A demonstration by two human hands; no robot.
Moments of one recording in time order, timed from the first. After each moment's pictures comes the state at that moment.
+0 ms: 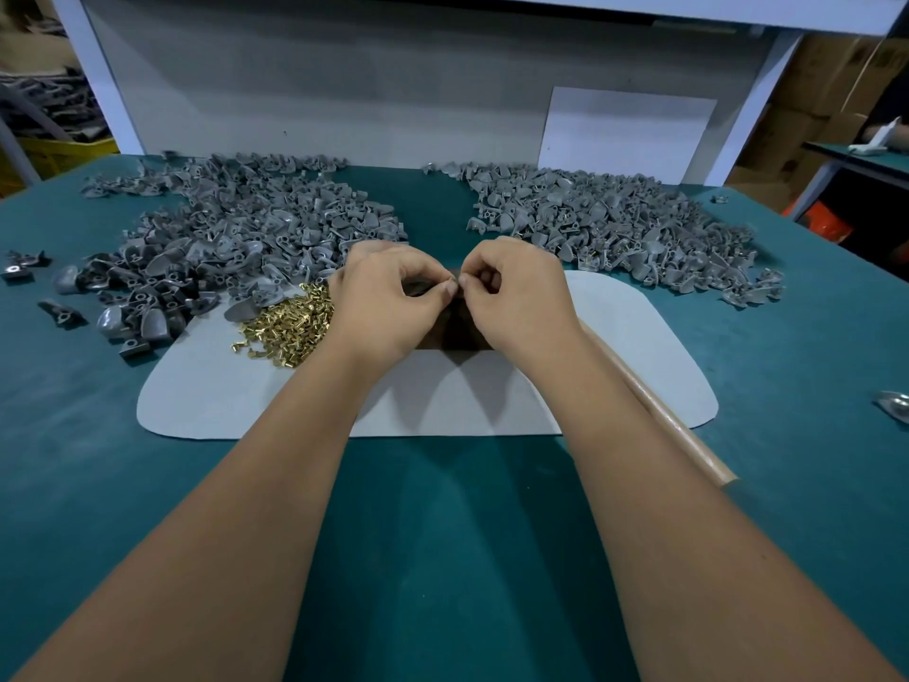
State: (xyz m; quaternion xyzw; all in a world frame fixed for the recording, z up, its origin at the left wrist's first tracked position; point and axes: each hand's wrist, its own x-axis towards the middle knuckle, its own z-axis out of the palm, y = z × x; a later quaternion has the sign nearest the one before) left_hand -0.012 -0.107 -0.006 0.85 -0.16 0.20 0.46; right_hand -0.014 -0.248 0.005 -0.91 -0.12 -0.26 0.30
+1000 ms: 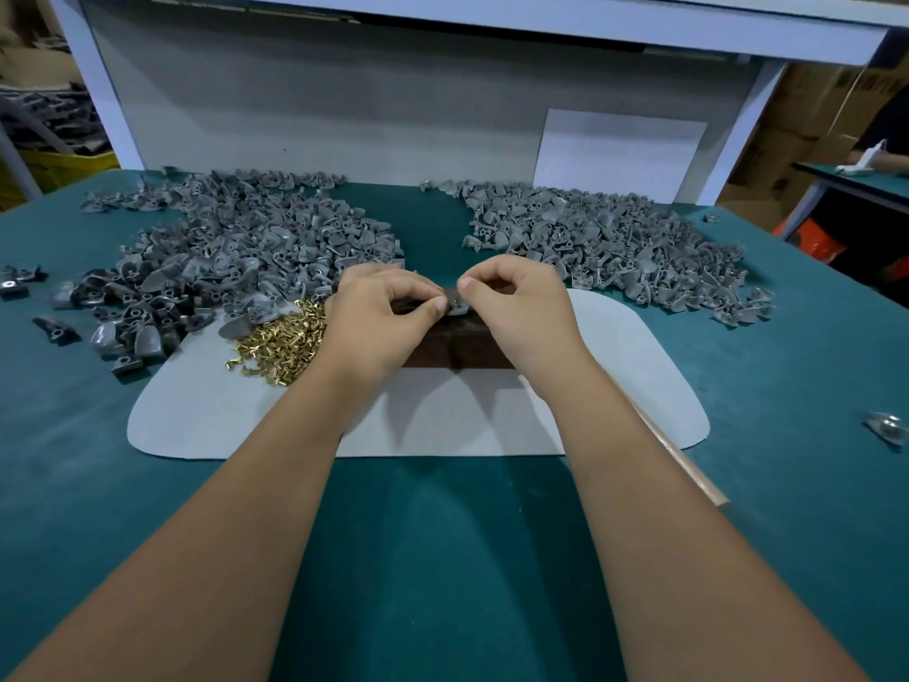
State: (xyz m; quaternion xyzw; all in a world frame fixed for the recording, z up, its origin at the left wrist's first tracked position) left_hand -0.003 -0.101 -0.015 0.84 -0.17 0.22 0.47; right_hand -0.021 -0.252 0.012 -0.83 -0.05 -0.18 0.53
